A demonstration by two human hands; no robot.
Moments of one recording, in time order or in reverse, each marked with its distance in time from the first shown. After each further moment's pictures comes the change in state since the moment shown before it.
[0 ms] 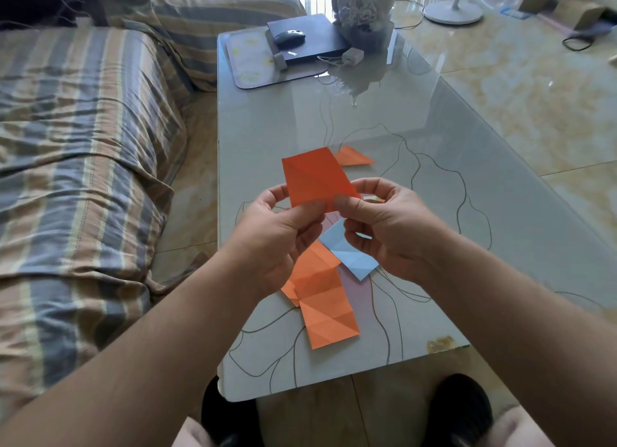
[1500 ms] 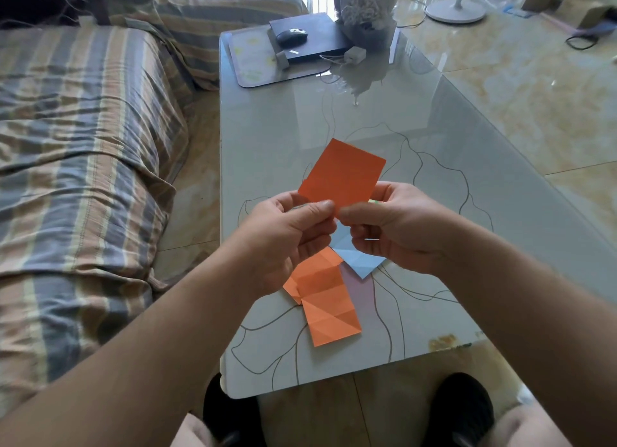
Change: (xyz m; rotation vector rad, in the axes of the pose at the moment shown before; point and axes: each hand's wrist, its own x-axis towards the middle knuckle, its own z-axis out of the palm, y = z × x) left_hand -0.001 -0.001 -0.005 0.198 -0.118 -0.051; right_hand -0.003 -0.010 -0.007 -0.146 -0.173 0.057
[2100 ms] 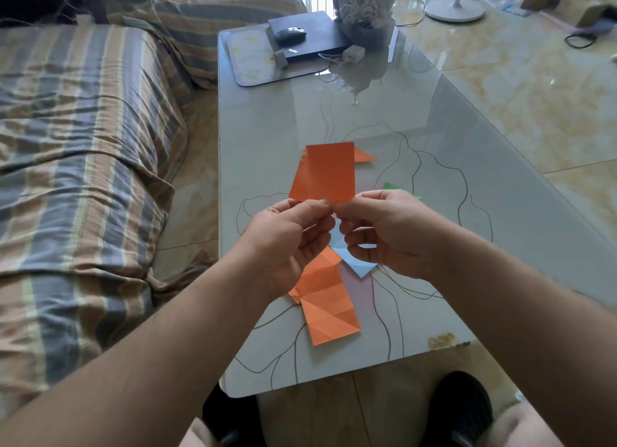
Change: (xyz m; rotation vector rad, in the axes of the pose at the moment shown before) left_hand 0.004 -0.008 0.010 -0.155 0.110 -0.056; right_hand 0.004 0.007 0.003 -0.080 0.061 0.065
